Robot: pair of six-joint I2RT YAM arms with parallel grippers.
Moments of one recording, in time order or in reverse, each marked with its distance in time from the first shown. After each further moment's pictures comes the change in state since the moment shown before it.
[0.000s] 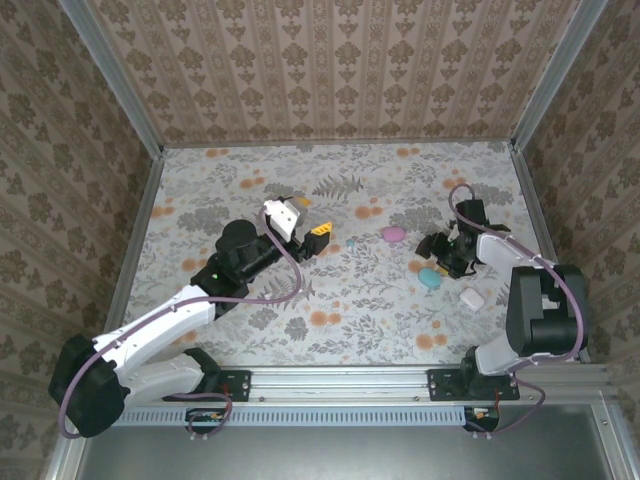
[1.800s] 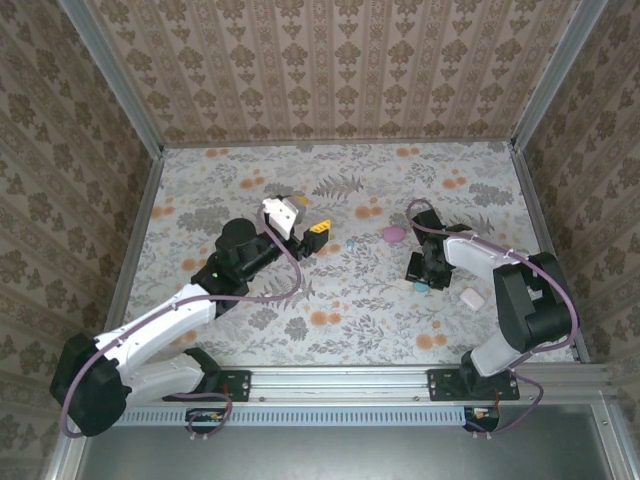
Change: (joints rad) left arm 0.013 0.011 -0.001 0.014 0.000 -0.010; right arm 0.302 0.051 0.031 -0.174 0.330 0.073
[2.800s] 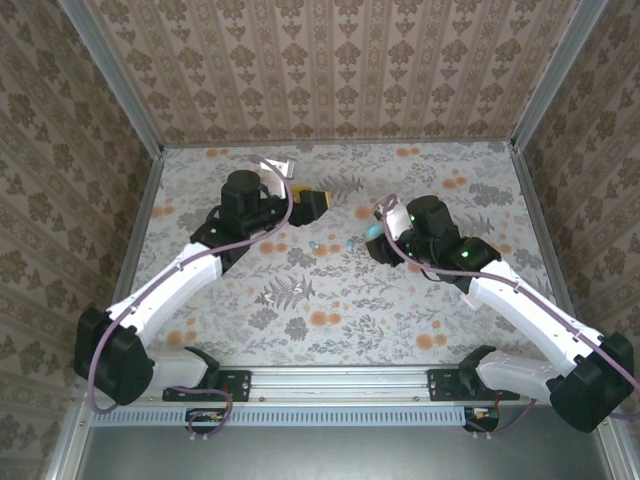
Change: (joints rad) left arm 0.169 0.229 0.351 -0.364 0.296 -0.518; right arm 0.293 -0.447 0.100 0.248 -0.156 -0.706
